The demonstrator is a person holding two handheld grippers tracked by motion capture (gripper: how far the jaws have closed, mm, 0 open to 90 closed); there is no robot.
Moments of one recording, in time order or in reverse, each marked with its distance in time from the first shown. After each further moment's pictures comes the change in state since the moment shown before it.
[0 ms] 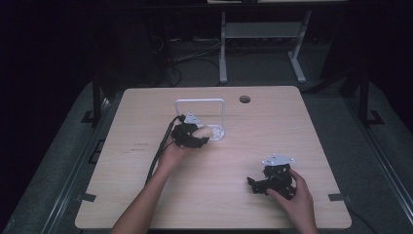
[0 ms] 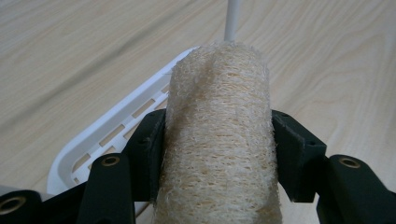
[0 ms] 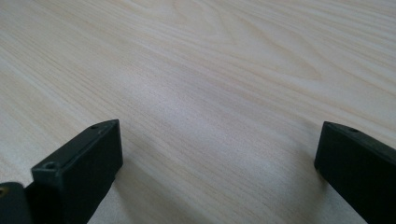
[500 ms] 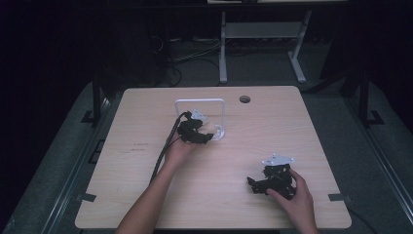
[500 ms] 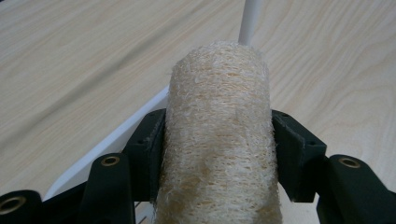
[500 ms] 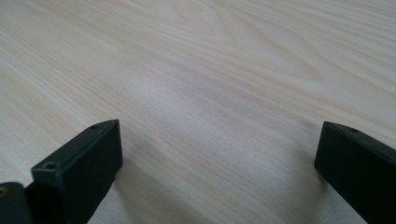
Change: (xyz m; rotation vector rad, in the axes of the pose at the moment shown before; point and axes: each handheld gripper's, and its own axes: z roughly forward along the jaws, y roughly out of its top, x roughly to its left) left arm 0.003 0.013 0.024 0.006 0.008 -0.013; right arm 0.000 0.000 0.000 0.000 0.000 0.001
